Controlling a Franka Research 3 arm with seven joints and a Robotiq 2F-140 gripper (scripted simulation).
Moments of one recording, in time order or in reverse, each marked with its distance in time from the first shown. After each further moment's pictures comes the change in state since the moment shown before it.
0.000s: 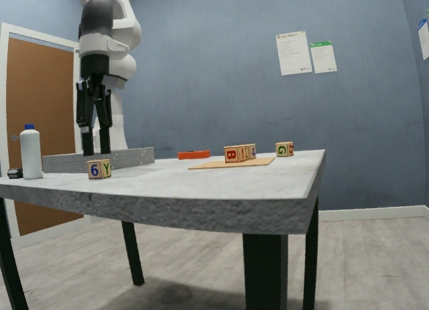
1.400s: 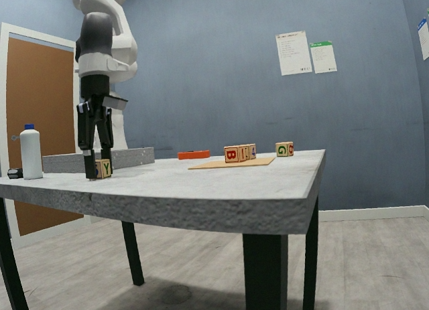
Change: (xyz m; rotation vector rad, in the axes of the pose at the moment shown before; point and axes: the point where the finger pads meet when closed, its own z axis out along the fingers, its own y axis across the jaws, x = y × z) arm 0.000 -0.001 0.052 0.002 -0.001 -0.005
